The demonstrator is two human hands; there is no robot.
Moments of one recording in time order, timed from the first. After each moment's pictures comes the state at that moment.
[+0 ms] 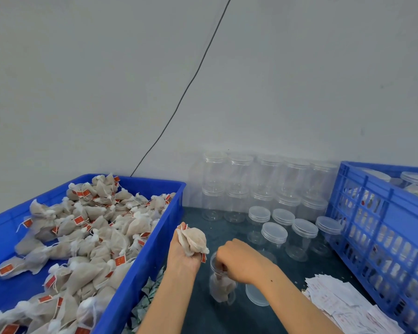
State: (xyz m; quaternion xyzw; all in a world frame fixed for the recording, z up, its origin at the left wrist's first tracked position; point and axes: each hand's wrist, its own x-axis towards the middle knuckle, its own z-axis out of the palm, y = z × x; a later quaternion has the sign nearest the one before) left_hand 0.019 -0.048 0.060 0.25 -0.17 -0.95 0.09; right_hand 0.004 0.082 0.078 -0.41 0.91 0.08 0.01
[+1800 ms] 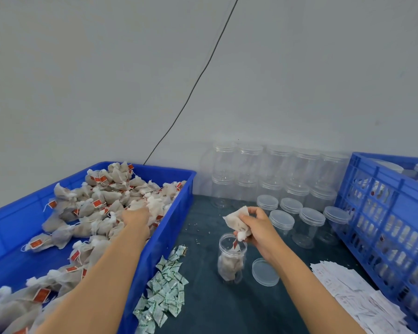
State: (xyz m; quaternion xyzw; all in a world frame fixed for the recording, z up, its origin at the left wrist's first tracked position) left_hand 0.017 -0.179 0.059 0.38 -0.53 -0.74 0.18; right_hand -0.006 0.092 0.070 -0.04 0.70 -0.70 0.11
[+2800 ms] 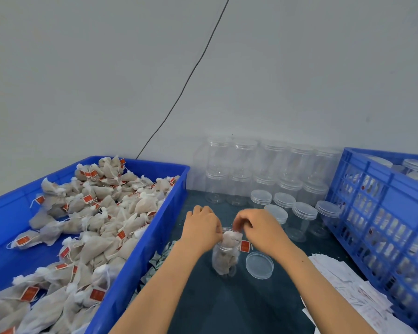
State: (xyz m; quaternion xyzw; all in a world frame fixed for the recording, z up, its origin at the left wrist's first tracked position) left_hand 0.037 -0.039 0.070 -0.01 -0.99 -0.10 0.09; right_hand -0.001 0.119 0.076 -0.29 0.92 -0.25 -0.09
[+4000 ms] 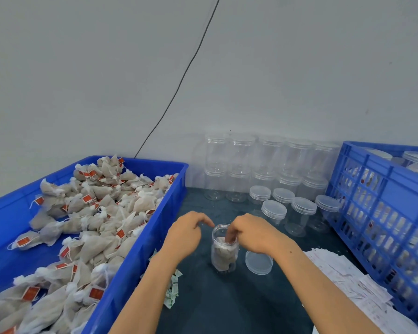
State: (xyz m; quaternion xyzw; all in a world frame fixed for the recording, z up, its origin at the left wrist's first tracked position) left_hand 0.052 -0.070 0.046 0.01 -0.93 -0.35 0.13; right_hand 0.000 0.111 0.078 -0.33 0.94 -0.08 0.05
